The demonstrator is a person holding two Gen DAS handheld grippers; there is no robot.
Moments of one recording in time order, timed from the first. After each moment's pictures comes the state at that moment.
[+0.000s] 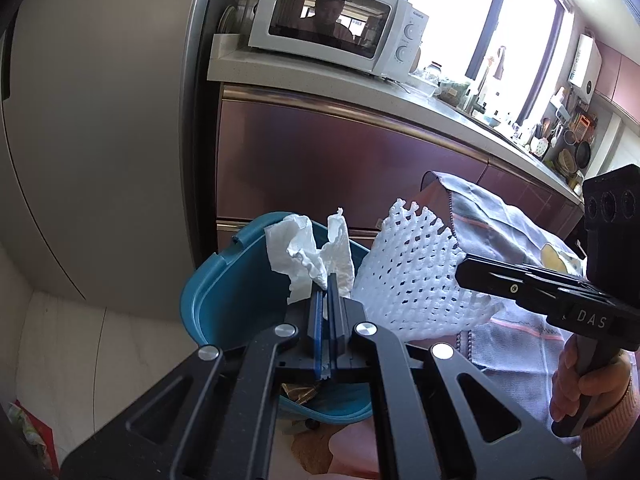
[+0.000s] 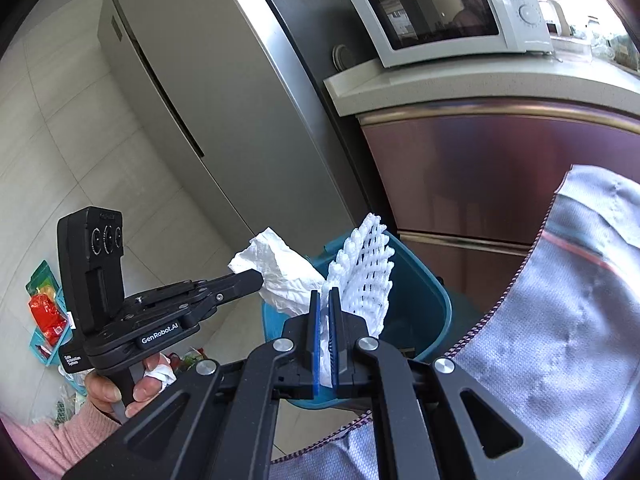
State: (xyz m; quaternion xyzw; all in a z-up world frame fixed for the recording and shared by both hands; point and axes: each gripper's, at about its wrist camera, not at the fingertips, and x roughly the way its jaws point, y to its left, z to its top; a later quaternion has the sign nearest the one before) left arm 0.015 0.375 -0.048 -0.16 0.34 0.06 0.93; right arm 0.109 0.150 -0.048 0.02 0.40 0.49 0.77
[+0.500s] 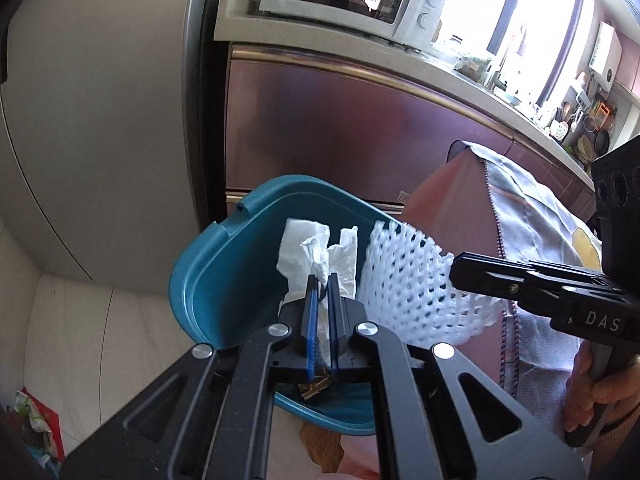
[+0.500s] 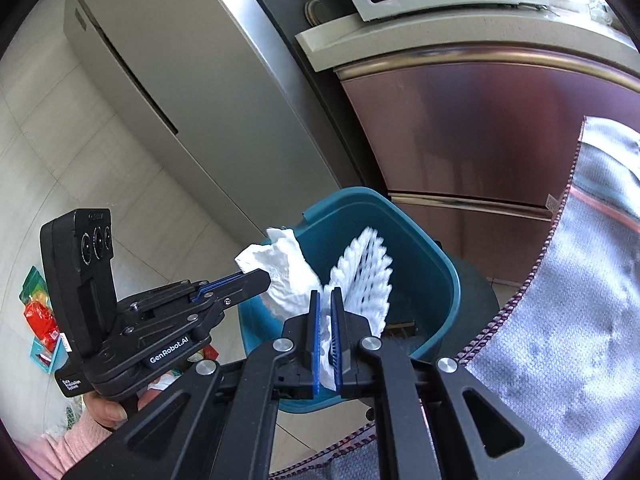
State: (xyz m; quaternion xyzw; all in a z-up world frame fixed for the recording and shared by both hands) left arm 0.041 0.371 -0.091 -0.16 0.38 0.08 0.91; right arm 0.128 0.172 -0.081 0.01 0.46 0.46 0.76
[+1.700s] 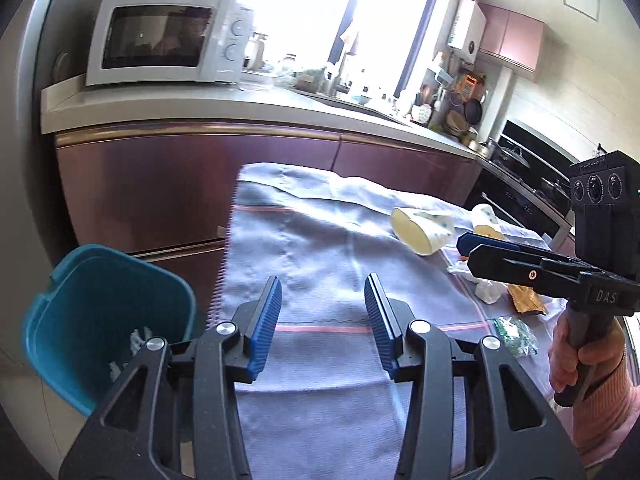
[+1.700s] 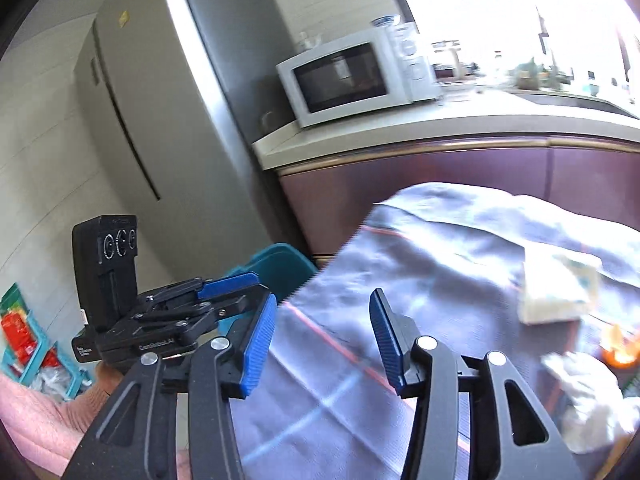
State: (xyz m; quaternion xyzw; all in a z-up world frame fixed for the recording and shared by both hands) left arm 0.032 0.190 -0.026 -0.10 0.29 -0.16 0.94; right arm 0.056 -0.047 -0.004 0.04 0.33 0.36 0.87
